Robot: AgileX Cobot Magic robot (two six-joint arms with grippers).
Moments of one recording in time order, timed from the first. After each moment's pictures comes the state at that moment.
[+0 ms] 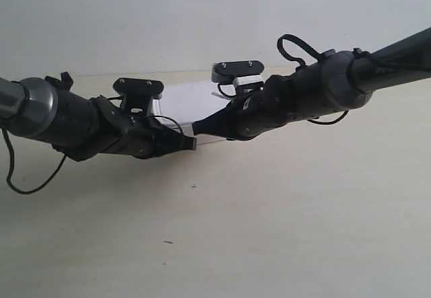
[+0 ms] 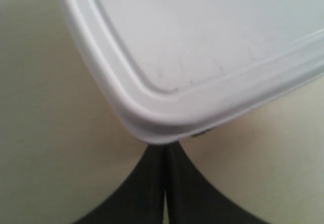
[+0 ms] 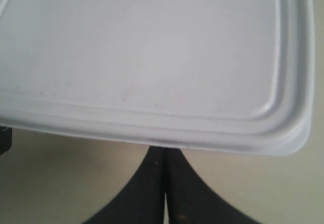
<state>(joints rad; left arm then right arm) -0.40 2.11 -1.13 -0.95 -0.13 0.68 0.52 2.15 -1.30 0.21 0.07 0.01</state>
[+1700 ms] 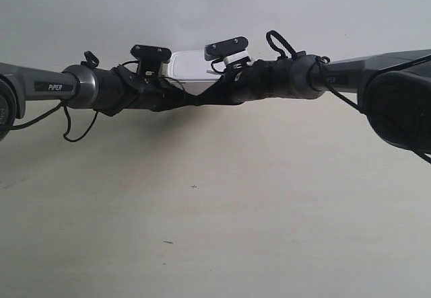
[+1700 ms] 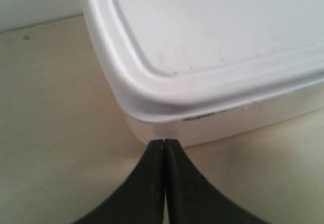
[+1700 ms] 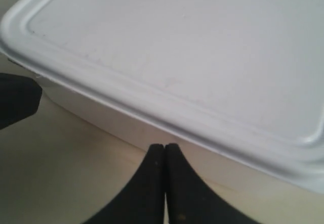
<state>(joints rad) -0.24 2.52 -1.81 -0.88 0.02 0.79 0.41 2.53 -1.89 0.21 0.11 -0.24</state>
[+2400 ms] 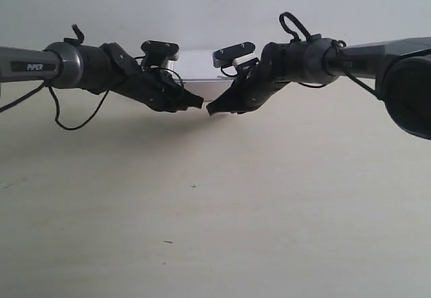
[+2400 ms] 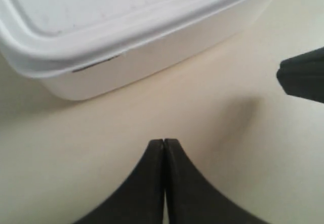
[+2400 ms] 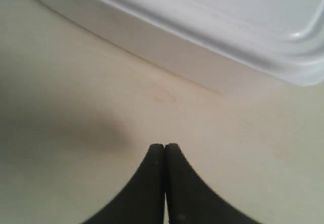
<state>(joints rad) -0.23 2.41 -1.80 -0.69 0.38 0.67 0.38 2.46 -1.89 0.18 0.45 -0.26</state>
